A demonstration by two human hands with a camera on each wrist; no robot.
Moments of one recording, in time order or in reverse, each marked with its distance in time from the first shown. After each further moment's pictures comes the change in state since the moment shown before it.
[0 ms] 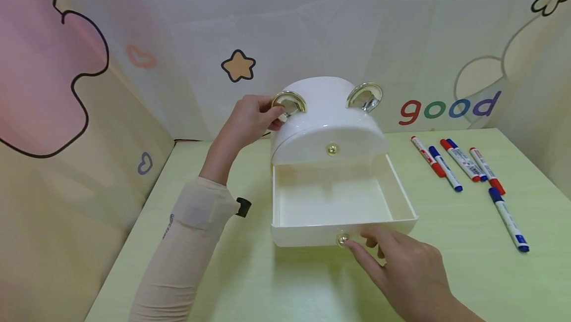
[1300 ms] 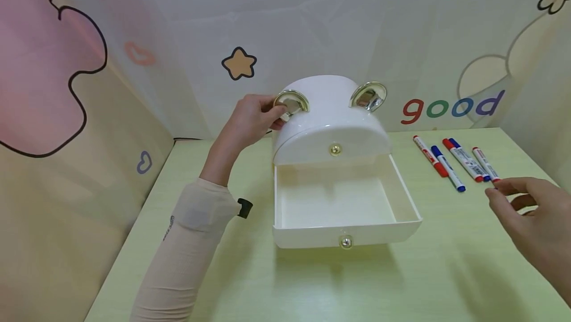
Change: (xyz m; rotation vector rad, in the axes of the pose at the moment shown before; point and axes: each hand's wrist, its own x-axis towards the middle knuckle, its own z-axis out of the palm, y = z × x) left_hand -0.002 0.000 0.000 0.009 0.002 -0.001; right_hand 0.016 0.130 -0.077 -0.019 -0.057 0.577
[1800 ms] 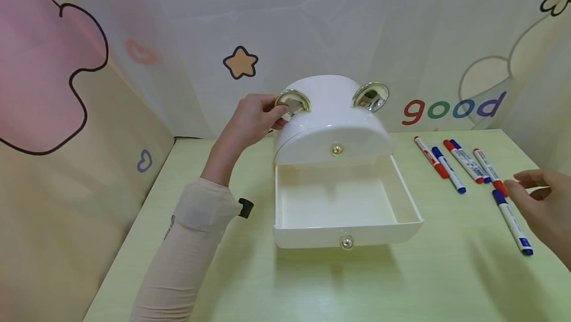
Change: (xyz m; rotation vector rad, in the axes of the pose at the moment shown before) left_hand 0.001 -0.001 0.001 -0.013 0.002 0.003; right_hand 0.026 0.038 0.001 0.052 0.004 0.022
